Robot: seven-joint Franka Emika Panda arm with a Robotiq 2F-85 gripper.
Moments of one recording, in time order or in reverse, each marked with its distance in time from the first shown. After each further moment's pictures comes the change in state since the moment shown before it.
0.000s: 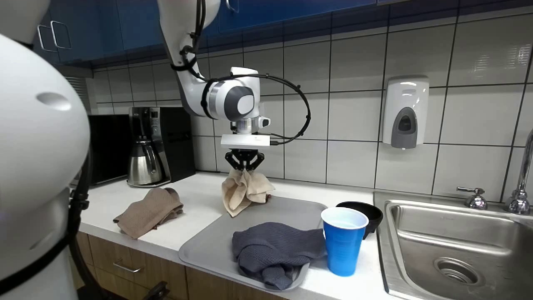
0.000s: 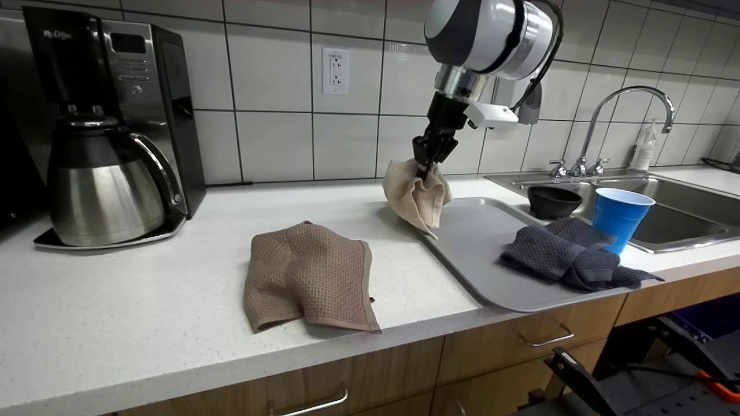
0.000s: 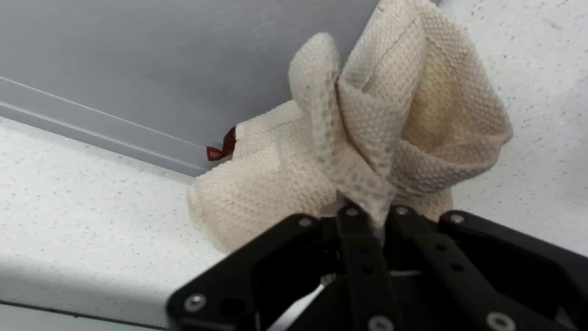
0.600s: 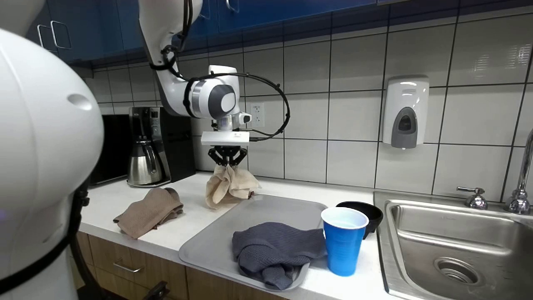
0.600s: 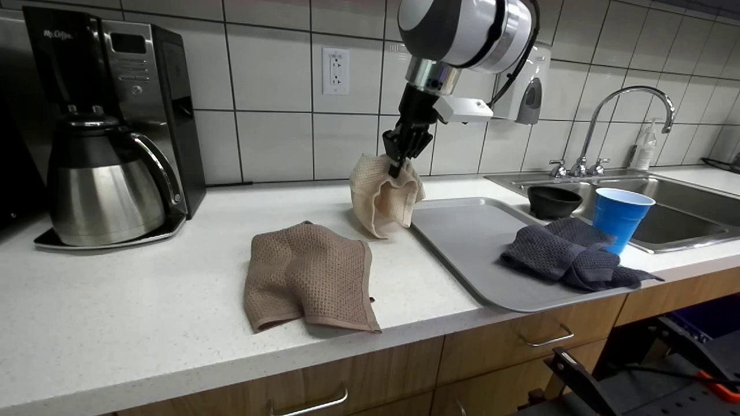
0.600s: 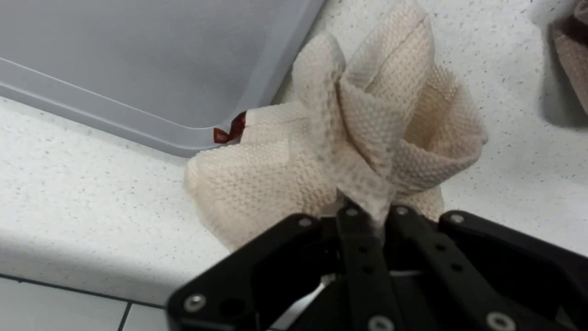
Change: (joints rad) arm 0.107 -0.011 0.003 -0.002 -0.057 0.043 0.132
